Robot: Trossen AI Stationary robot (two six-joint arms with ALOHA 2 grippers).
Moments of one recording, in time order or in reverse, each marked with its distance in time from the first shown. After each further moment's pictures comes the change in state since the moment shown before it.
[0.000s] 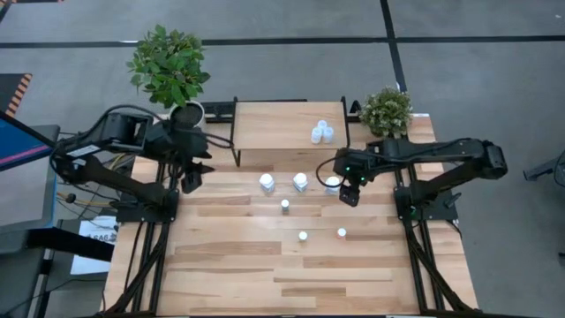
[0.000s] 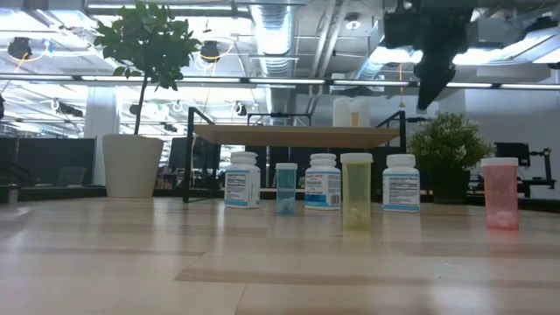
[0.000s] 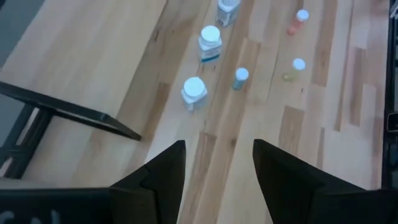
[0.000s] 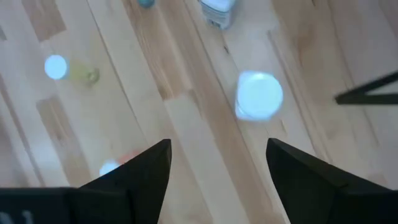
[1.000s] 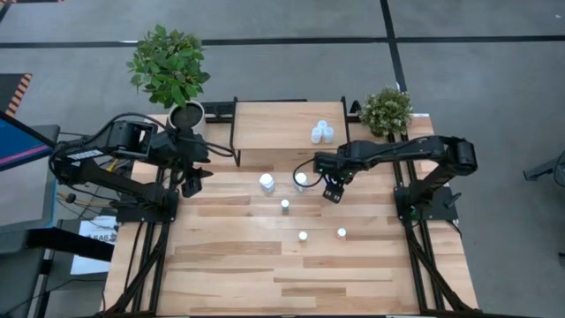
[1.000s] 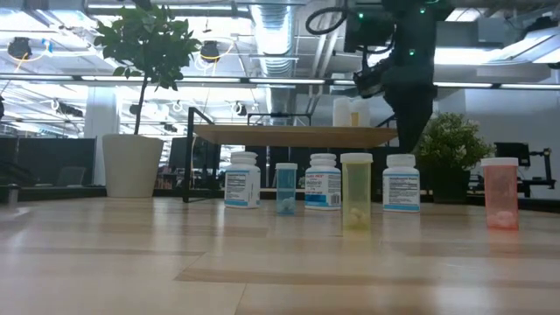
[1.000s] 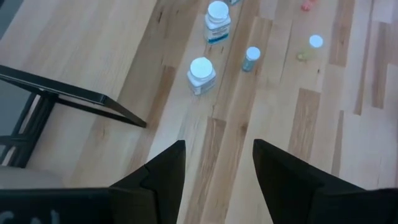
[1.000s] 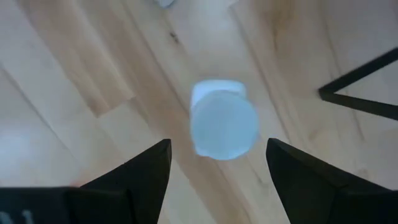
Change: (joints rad) left arm -0.004 -0.058 -0.148 0.038 -0.019 0.016; right arm -0.078 0.297 0.052 -0.019 0.089 -0.001
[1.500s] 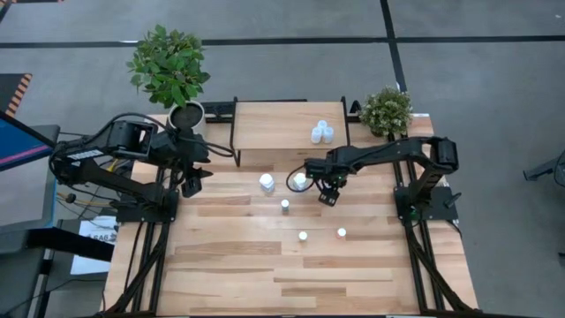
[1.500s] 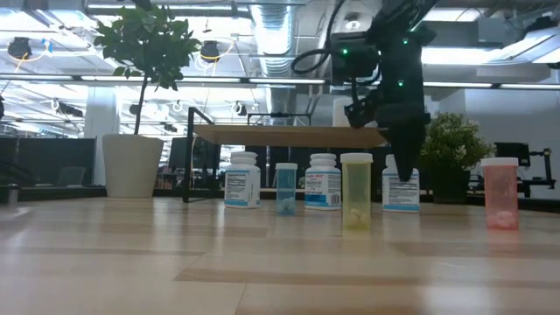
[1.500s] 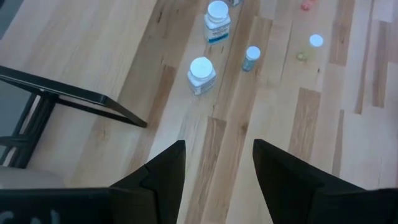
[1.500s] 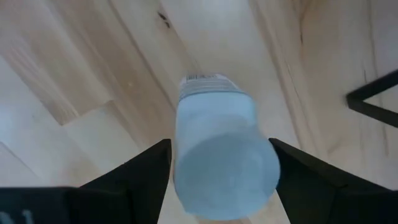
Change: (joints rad) left arm 0.000 0.000 0.000 -0.001 0.000 0.005; right arm -0.003 0.149 -0.001 0.043 -0.004 -0.031
